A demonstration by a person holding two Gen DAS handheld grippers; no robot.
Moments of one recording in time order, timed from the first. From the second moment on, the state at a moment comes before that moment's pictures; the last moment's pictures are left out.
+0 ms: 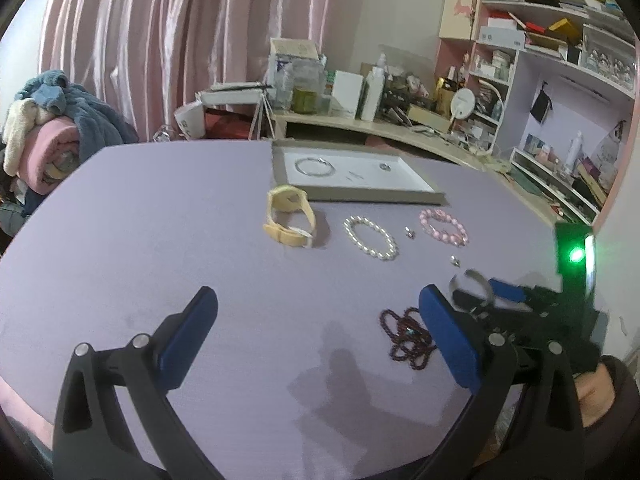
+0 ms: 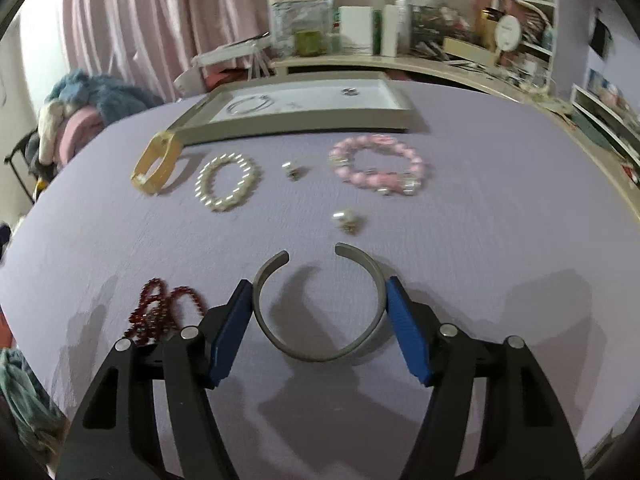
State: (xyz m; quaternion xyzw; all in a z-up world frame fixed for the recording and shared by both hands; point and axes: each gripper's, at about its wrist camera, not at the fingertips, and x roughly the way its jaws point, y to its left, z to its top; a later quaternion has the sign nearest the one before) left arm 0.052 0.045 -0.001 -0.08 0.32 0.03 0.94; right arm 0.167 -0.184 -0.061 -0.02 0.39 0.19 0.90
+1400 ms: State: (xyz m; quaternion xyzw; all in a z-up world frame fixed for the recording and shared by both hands) left arm 0.100 -0.032 -0.041 -0.04 0.37 -0.02 0.93; right arm 0.161 -0.237 -0.007 0.04 0.32 0.21 0.92
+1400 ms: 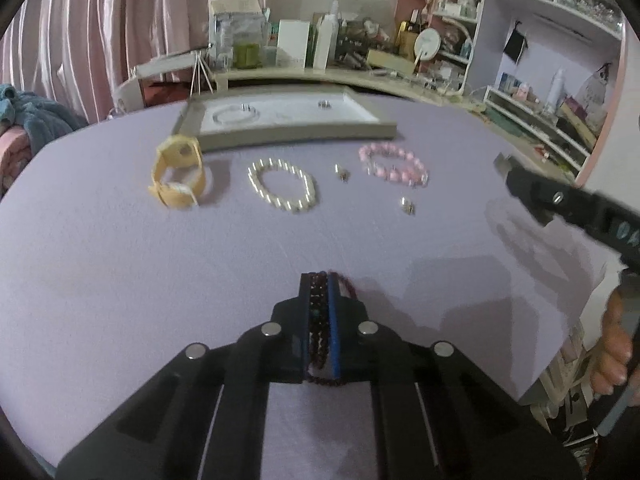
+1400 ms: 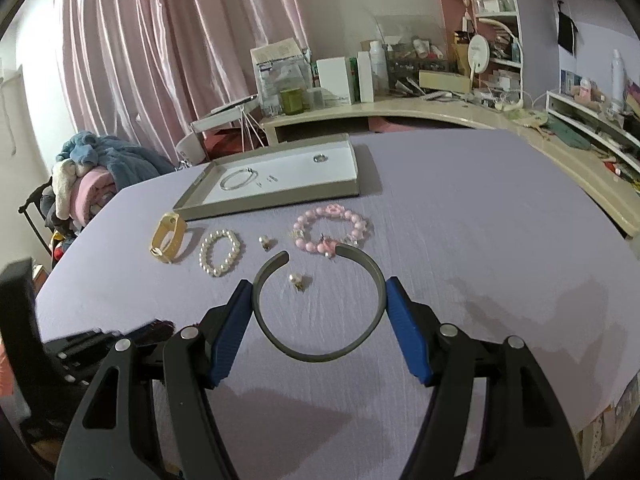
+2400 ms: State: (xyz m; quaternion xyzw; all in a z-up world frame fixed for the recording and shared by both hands) left arm 0.181 0.030 0.143 -0.03 0.26 0.01 0.97; right arm 0.211 -0.213 0.041 0.03 0.27 0.22 0.94
